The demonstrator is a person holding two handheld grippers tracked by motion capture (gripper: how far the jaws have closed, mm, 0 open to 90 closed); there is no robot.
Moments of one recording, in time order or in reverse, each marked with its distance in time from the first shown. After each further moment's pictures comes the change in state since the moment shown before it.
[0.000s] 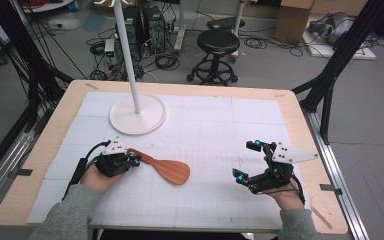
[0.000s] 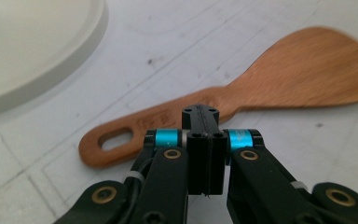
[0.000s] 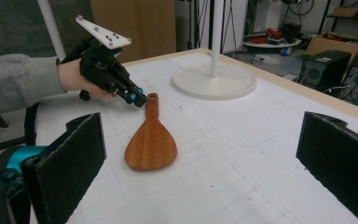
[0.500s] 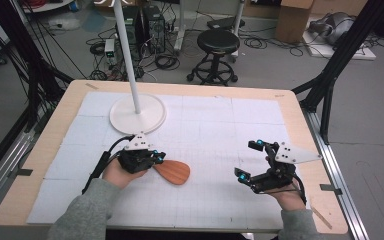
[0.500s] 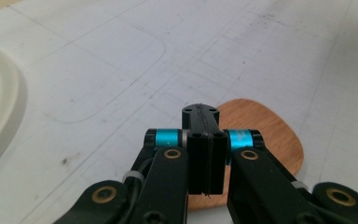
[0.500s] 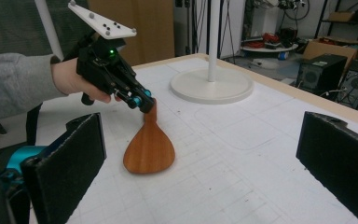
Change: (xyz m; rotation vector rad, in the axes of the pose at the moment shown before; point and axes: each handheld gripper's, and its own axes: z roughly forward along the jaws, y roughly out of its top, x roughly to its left) left arm -0.039 0.049 0.037 -0.014 -0.109 0.057; right arm -0.001 0.000 -0.004 -0.022 -0.004 0.010
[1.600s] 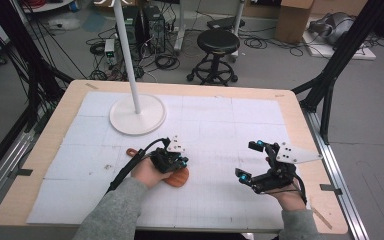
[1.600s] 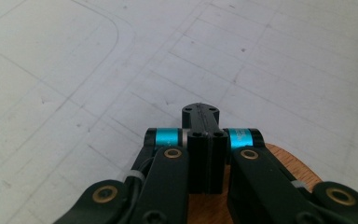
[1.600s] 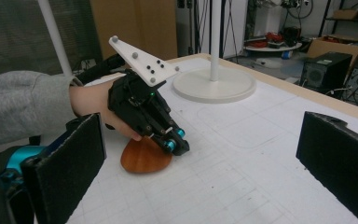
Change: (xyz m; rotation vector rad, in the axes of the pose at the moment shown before) left arm -0.023 0.009 0.069 0.164 -0.006 0.069; right arm -0.002 -0.003 -0.001 -0.004 0.016 0.015
